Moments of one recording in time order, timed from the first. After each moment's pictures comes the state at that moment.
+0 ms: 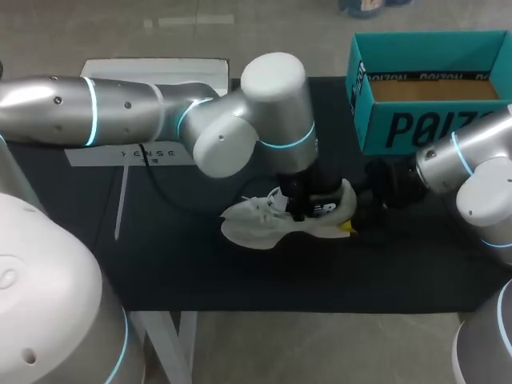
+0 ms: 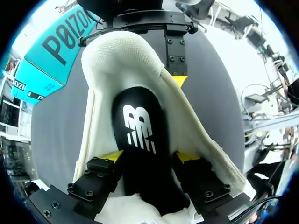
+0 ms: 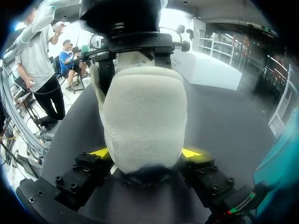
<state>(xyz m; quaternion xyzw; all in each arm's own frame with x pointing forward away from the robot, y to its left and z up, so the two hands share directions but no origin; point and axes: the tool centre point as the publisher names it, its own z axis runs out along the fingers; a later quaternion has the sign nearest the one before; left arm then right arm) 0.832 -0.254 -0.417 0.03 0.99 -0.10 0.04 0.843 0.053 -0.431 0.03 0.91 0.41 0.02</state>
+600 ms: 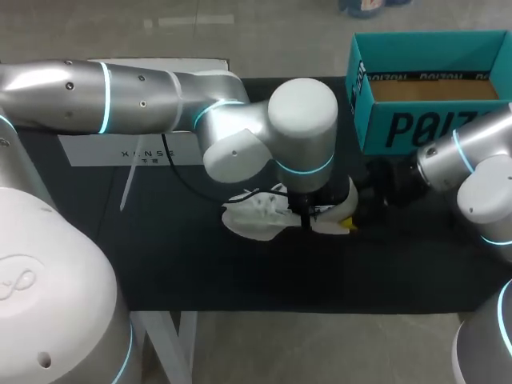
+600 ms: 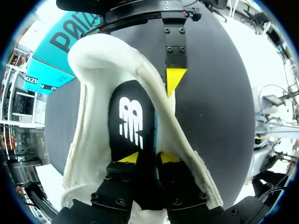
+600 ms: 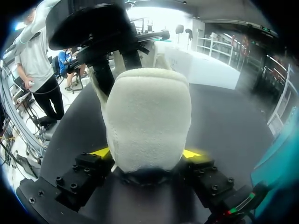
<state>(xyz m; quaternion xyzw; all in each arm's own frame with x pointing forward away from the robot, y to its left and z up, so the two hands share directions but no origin) 0.830 -0.251 -0.414 -0.01 0.99 -0.05 0.12 0.849 0.049 -0.431 0.04 0.91 0.41 0.02</state>
